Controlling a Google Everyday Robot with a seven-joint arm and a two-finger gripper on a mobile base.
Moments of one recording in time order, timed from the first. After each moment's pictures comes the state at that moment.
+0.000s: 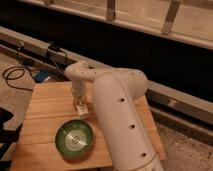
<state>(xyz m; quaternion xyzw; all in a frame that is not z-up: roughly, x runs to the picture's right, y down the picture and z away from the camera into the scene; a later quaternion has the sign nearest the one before) -0.163 0.083 0.928 -0.33 0.18 0.55 0.75</state>
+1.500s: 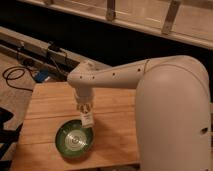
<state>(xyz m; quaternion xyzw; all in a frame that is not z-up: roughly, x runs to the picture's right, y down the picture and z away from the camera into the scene) -0.121 0.102 0.775 -0.27 0.15 0.59 0.75</state>
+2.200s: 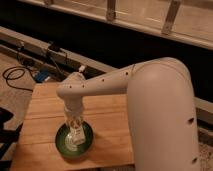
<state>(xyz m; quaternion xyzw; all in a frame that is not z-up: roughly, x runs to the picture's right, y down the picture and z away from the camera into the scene) -0.162 0.171 0.758 -0.34 0.17 0.55 0.74</state>
